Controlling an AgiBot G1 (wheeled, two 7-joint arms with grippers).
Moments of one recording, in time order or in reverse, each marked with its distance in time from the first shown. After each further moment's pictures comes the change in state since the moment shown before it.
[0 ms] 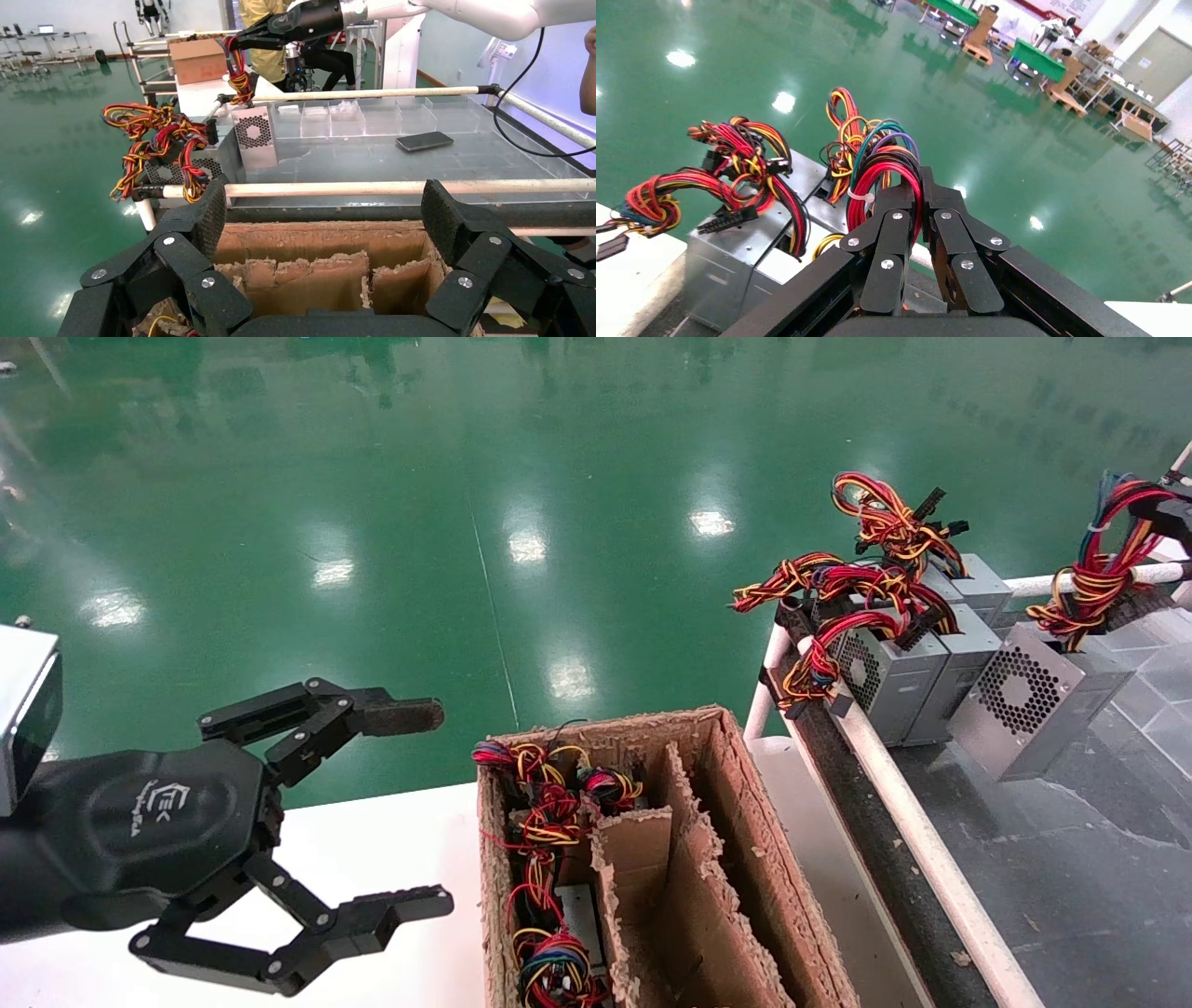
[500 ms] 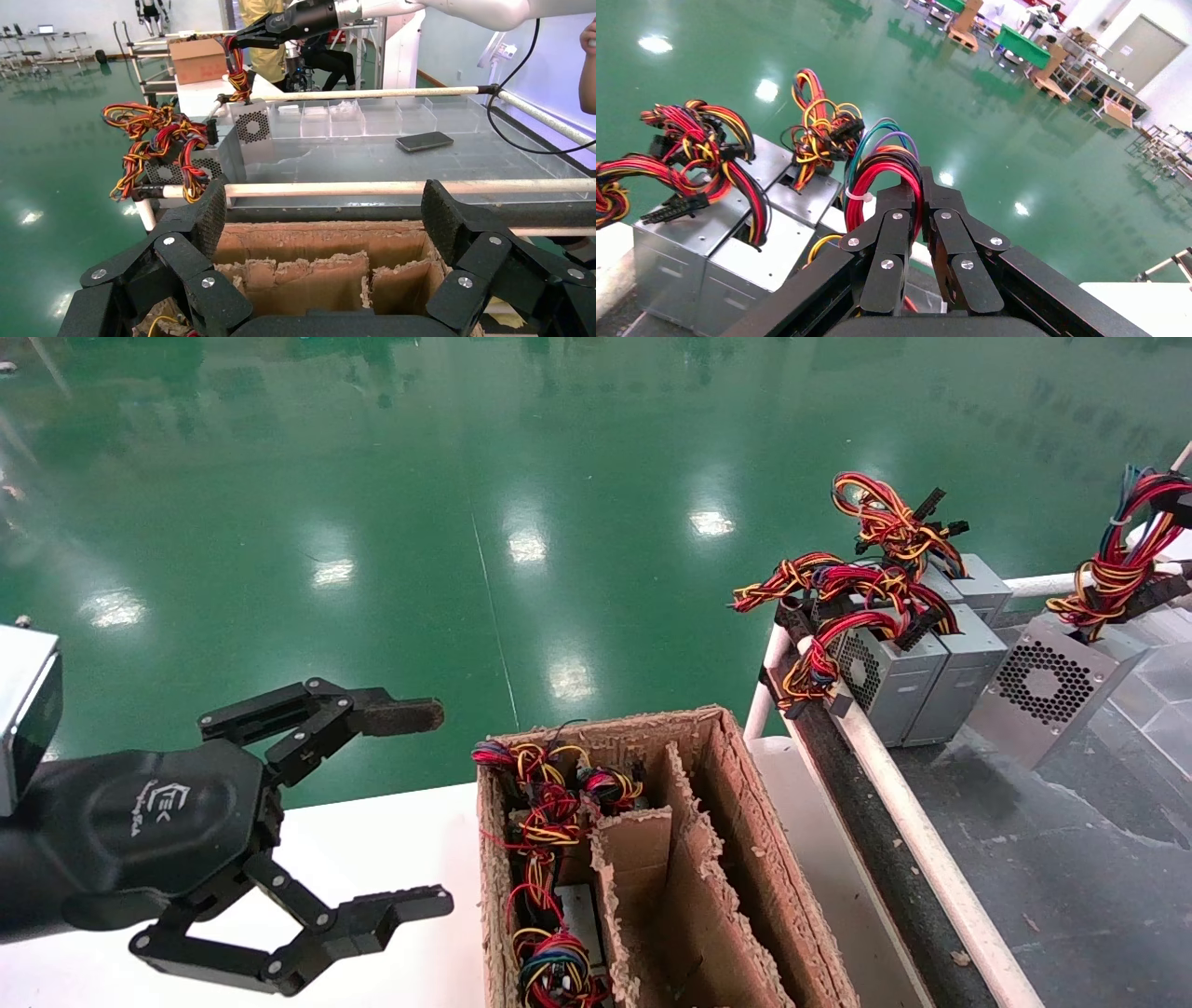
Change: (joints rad) left arm 0.000 0.000 0.000 0.000 0.000 0.000 0.000; right arm 0.139 -0.044 -0.038 -0.178 -0.072 -0.003 -0.081
